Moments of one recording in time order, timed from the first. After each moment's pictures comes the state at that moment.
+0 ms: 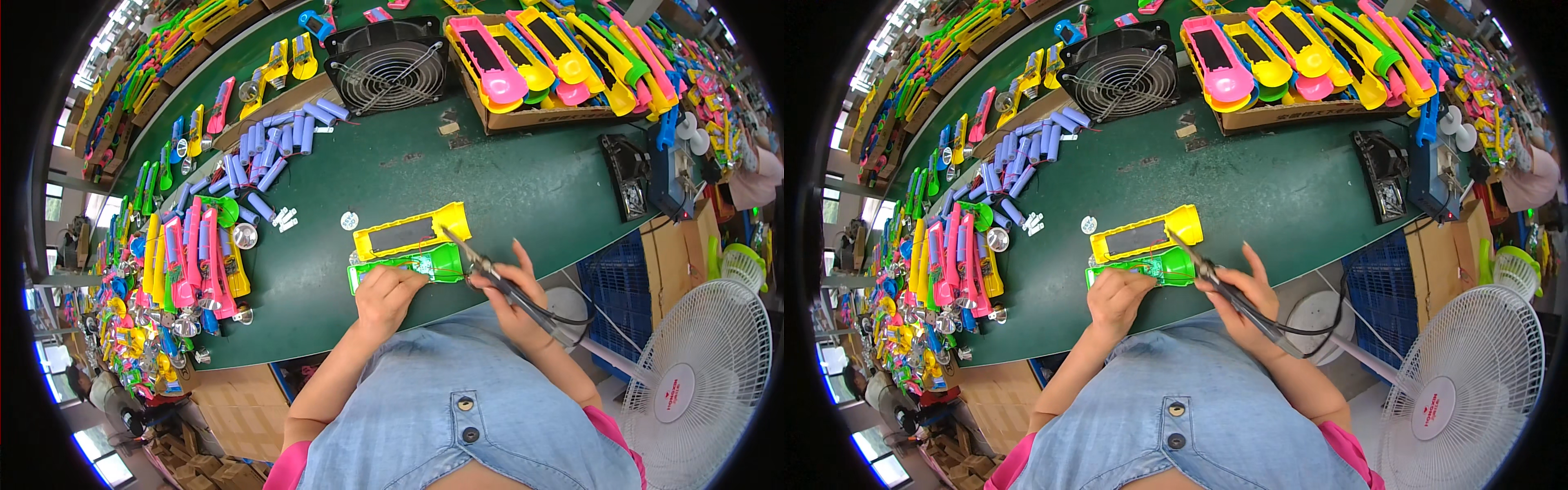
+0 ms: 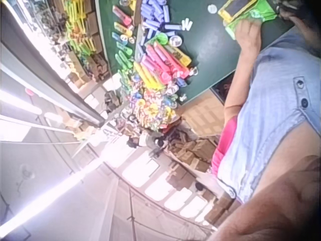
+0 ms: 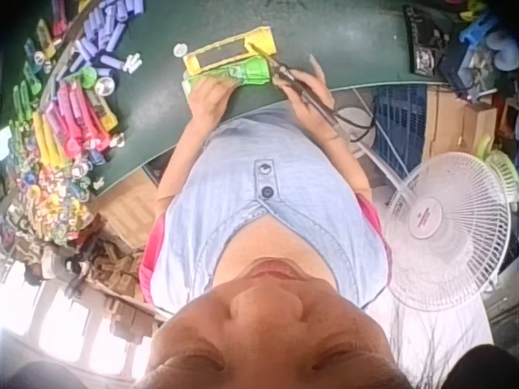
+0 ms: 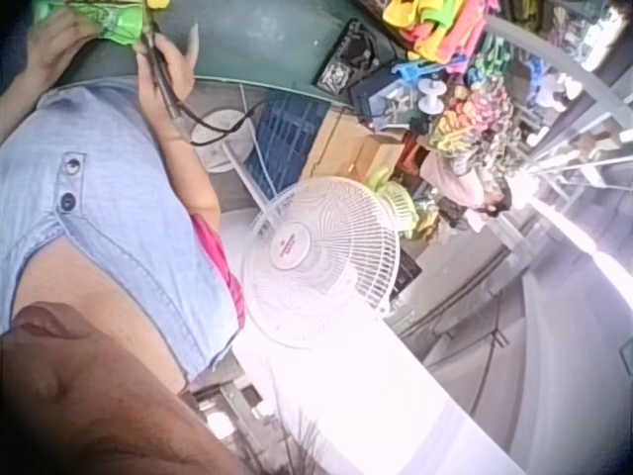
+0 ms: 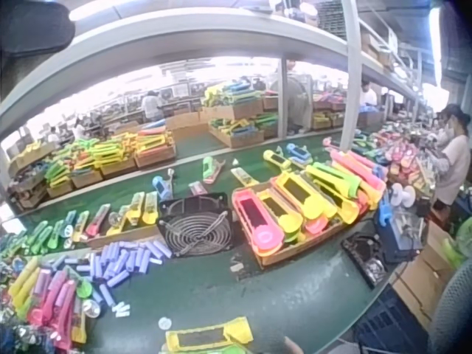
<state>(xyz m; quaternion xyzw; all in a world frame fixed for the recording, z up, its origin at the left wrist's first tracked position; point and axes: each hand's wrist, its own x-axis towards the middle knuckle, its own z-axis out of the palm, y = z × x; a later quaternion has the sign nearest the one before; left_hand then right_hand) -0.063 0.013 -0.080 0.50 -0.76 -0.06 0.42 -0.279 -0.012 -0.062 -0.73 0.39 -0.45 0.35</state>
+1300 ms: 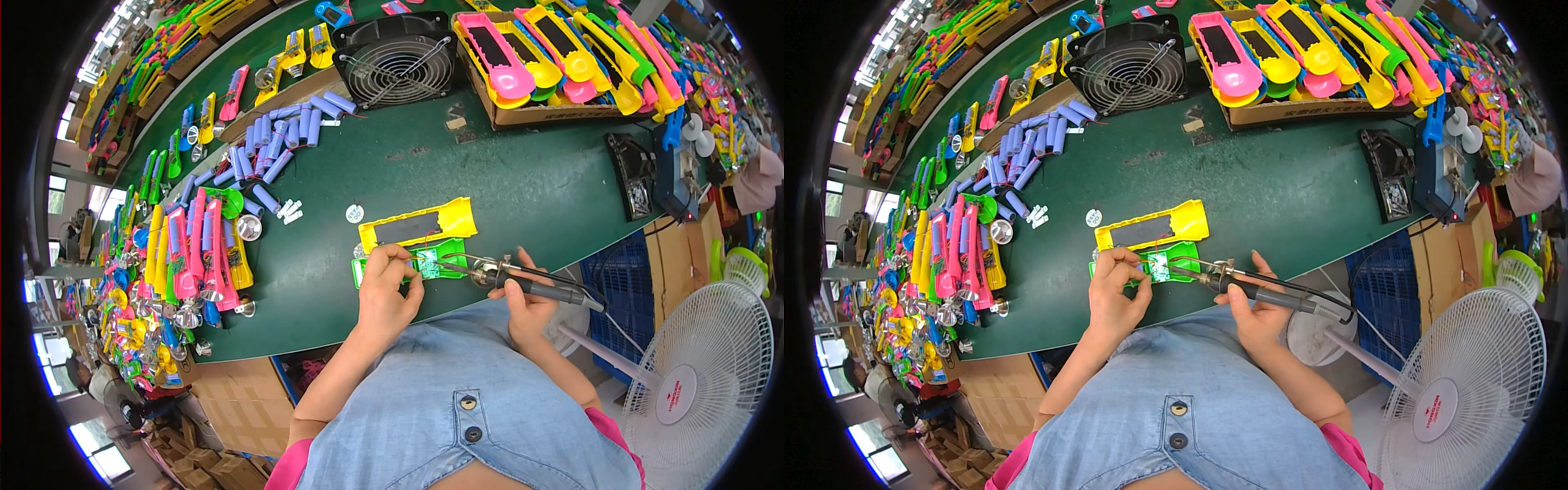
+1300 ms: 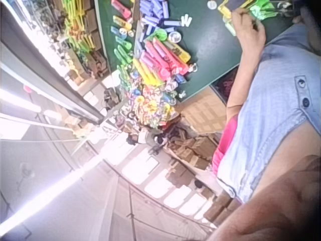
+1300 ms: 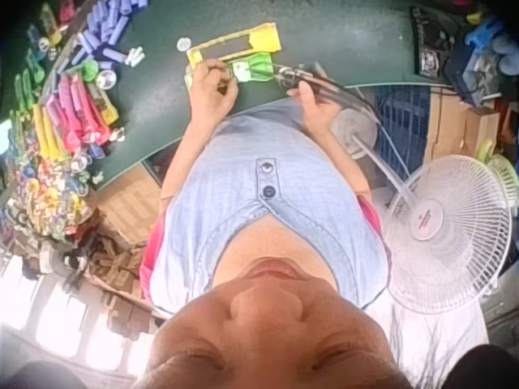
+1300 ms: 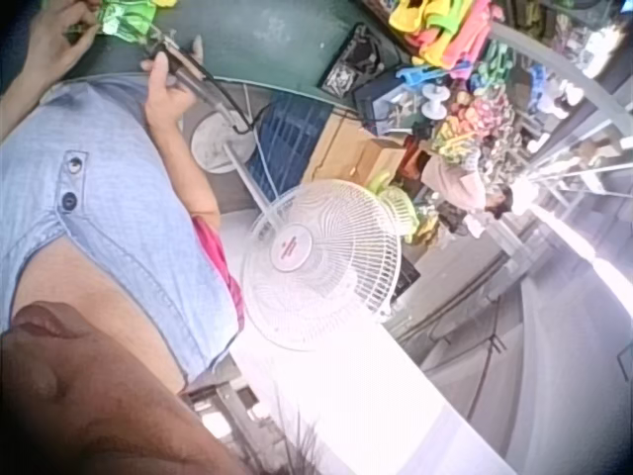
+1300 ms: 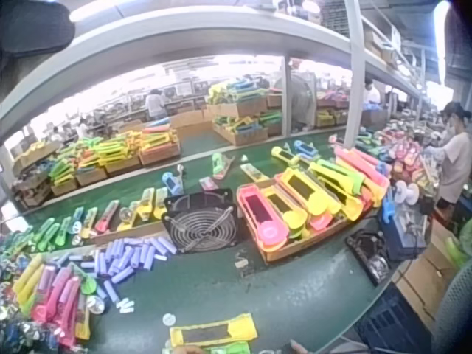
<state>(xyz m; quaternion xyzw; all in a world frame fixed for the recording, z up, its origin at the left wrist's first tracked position) -0.070 0.016 -0.056 0.62 -0.65 -0.18 0.40 -0.269 0.008 -0.081 -0.53 0.43 -0.58 0.44</state>
